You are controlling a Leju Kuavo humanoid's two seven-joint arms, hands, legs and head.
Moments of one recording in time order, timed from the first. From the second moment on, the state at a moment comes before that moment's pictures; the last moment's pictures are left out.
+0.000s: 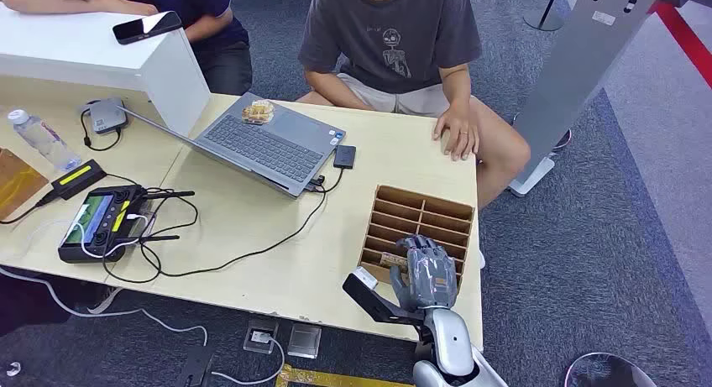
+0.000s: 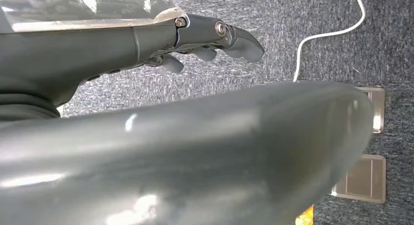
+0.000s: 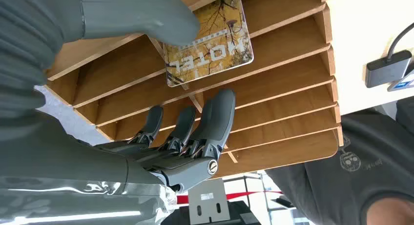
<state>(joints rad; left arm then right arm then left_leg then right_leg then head) -0.17 -0.09 1.55 -0.11 -1.50 0.32 -0.30 -0.29 0.01 0.75 -1.17 1.13 -0.40 0.31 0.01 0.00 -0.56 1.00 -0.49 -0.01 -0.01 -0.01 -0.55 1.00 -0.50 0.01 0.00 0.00</state>
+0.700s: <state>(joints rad) -0.17 -0.09 1.55 -0.11 -1.52 0.31 -0.31 -0.29 0.00 0.76 -1.16 1.24 -0.37 0.35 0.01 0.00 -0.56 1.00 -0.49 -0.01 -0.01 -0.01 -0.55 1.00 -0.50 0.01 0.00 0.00</state>
